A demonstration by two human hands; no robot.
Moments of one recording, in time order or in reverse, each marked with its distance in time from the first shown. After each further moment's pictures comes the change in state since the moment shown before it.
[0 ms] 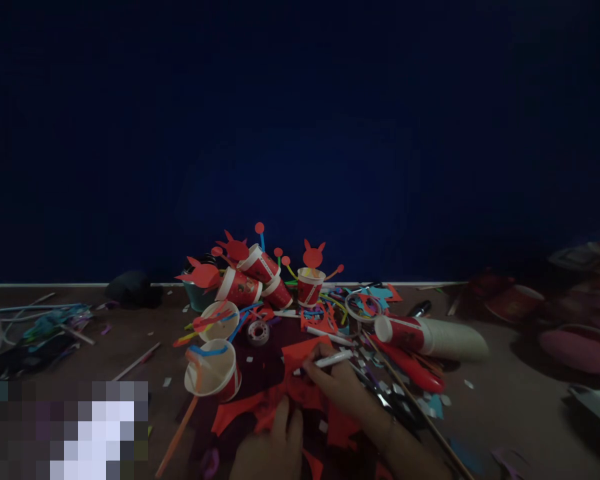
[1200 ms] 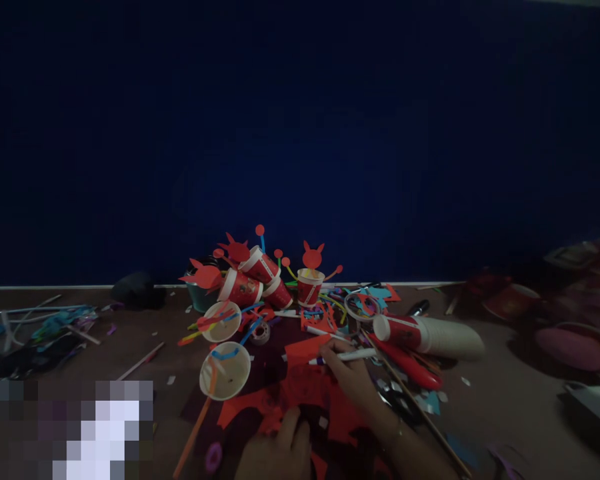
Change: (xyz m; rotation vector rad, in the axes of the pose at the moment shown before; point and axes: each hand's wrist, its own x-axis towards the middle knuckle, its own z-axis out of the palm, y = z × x) left_hand -0.004 0.004 -0.003 -0.084 0.186 0.105; right_hand -0.003 -0.011 -0.013 0.067 0.206 -0.013
